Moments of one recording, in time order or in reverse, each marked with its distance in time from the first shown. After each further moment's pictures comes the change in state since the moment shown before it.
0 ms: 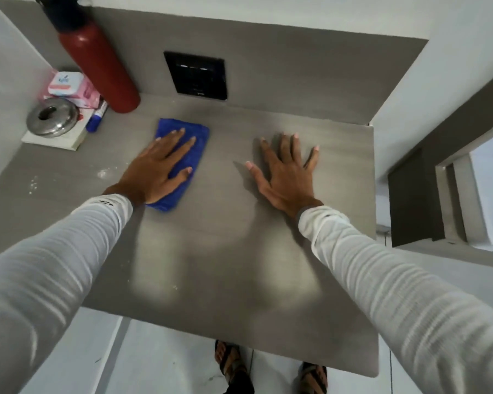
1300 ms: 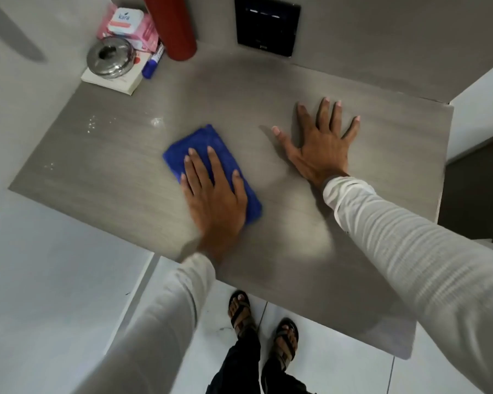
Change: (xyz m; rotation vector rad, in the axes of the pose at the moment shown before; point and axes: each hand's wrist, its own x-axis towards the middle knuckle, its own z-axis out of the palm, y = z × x) left_hand -0.087 0.158 0.030 -0.124 0.244 -0.935; right_hand -0.001 -0.040 0.011 0.014 -0.044 0.018
